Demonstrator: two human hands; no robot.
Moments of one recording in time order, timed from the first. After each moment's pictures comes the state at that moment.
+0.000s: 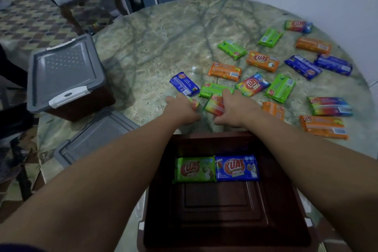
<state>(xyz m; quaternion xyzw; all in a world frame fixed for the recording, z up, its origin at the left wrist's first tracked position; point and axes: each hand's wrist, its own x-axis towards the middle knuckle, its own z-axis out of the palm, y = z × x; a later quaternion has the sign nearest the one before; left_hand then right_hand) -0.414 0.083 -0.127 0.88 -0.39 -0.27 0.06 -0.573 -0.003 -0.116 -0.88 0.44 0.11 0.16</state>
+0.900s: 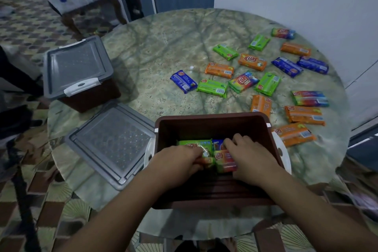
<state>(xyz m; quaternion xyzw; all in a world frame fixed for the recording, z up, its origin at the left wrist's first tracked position) -0.491 0.263 -0.103 0.70 -0.69 -0.17 -0.03 -0.684 0.143 -0.132 -0.93 0.33 0.14 0.07</state>
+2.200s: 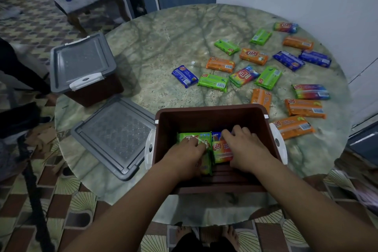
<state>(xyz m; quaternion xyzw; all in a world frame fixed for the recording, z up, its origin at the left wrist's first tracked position) -0.507 0.256 -0.141 0.69 -0.70 -0.18 -0.09 -0.677 0.145 -0.139 -0.91 0.36 0.14 0.10</state>
